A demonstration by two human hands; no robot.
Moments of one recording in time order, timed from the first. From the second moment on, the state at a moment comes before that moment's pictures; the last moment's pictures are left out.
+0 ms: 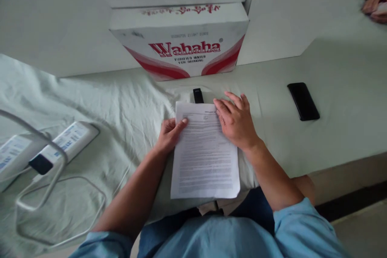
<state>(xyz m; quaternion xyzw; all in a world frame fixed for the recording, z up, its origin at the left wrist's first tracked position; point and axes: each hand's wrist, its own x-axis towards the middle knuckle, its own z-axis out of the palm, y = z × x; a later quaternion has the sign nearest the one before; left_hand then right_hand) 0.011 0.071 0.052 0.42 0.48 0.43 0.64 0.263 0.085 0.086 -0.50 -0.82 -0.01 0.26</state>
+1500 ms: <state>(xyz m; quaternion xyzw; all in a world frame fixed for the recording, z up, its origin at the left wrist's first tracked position) 0.023 0.082 0.043 0.59 0.68 0.31 0.31 0.264 0.154 0.064 -0.44 -0.87 0.22 0.03</state>
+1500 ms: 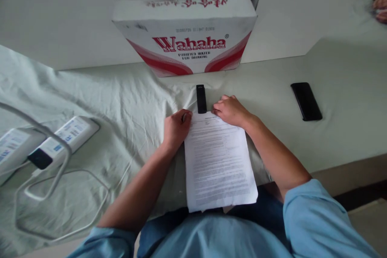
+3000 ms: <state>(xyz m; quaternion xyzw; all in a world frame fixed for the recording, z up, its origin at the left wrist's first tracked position) 0.013 0.096 0.050 0.51 0.71 0.35 0.35 0.253 0.101 0.033 -0.43 -0.88 0.07 0.19</state>
